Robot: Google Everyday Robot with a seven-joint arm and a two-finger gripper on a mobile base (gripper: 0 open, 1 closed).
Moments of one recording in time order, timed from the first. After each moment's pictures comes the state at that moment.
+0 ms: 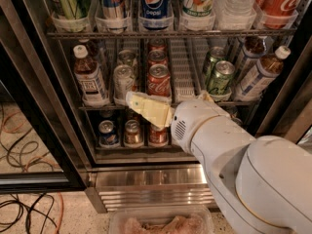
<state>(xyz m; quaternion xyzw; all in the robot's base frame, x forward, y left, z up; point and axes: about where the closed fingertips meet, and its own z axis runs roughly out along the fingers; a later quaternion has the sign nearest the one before) 0.479 -0.037 0.928 -0.05 0.77 0.21 0.60</state>
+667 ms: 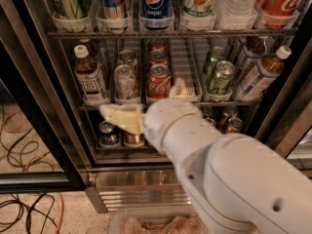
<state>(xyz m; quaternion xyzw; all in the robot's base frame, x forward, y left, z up) 0.479 0.010 0.932 -0.18 0.74 0.15 0.63</state>
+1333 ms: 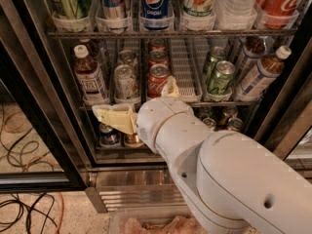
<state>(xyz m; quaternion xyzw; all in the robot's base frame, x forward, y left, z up) 0.477 0.032 0.933 -0.20 0.74 0.15 0.63</state>
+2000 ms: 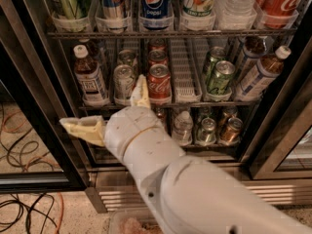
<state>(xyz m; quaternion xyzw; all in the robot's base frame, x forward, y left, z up) 0.462 0.085 0.940 -0.25 0.68 0.15 0.68</state>
